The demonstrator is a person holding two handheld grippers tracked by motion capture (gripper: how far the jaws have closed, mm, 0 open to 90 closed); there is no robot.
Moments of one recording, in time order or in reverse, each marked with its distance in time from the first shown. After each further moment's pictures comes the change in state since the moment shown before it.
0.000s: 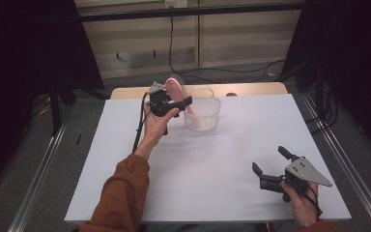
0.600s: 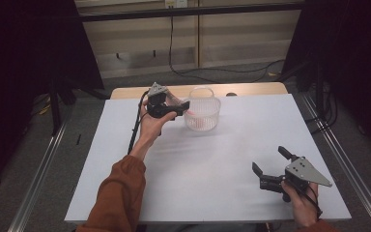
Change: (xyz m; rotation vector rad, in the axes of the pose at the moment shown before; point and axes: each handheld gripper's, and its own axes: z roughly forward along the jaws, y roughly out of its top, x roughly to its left) left arm 0.004 -0.002 -0.009 0.064 0.031 0.099; right arm 0.000 0.000 0.000 0.002 -0.001 -0.001
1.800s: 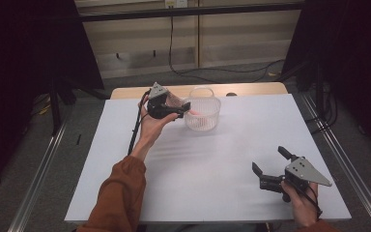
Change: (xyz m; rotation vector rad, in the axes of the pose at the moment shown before) left arm -0.003 0.002 -0.003 -0.047 0.015 0.088; right arm 0.000 0.000 0.001 0.000 0.006 0.000
